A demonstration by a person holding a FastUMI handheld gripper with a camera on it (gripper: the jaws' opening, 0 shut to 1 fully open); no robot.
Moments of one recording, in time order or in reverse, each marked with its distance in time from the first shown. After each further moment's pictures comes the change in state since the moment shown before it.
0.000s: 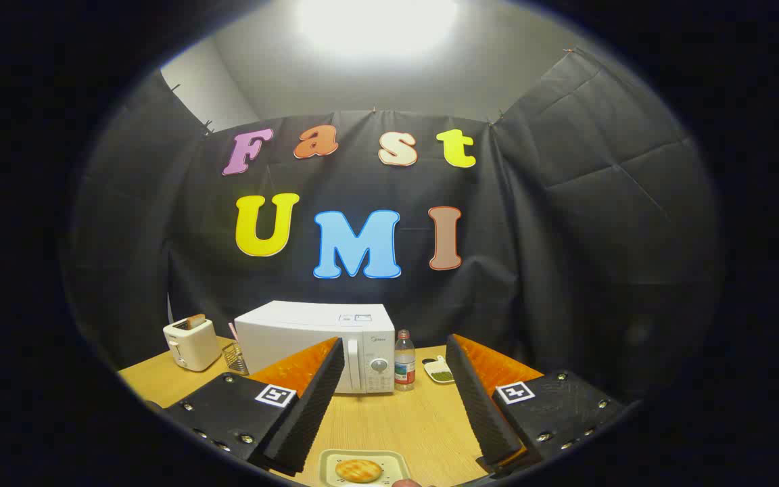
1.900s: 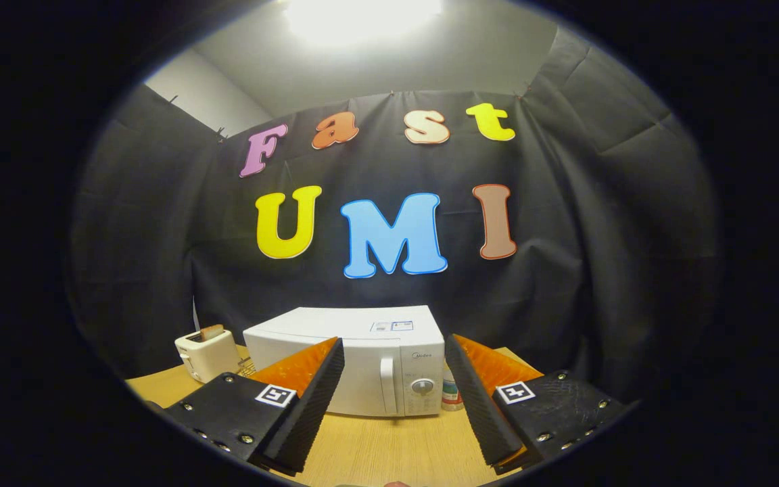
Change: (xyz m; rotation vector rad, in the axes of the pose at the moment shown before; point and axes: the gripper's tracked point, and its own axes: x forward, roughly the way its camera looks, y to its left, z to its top) arm 0.154 0.038 -0.035 0.055 0.025 0.194
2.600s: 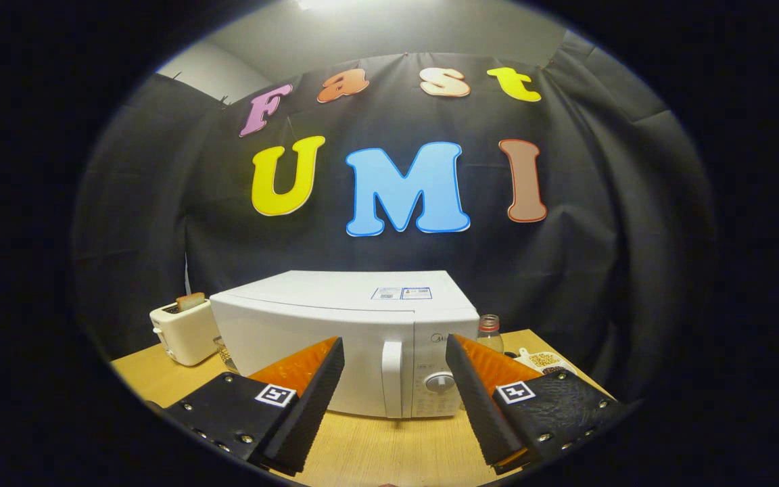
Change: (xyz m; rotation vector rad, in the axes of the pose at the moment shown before) arm 0.104 0.010 -0.083 -0.043 0.133 0.042
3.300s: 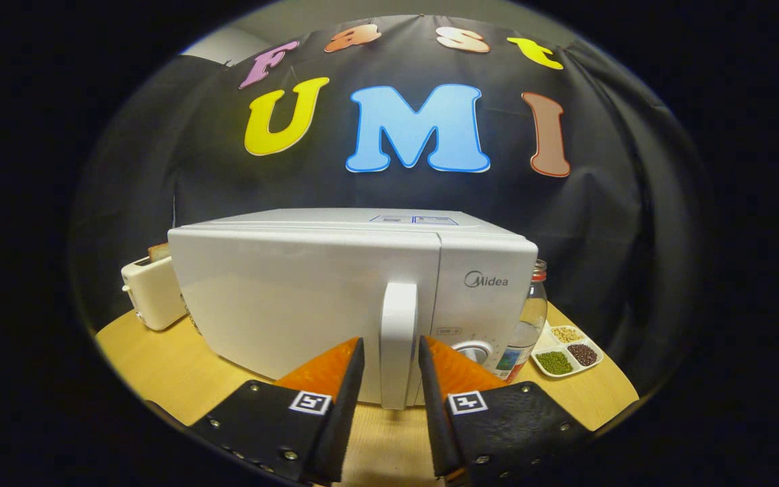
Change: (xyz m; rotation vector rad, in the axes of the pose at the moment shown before) arm 0.069 0.005 -0.085 -0.022 0.181 0.004
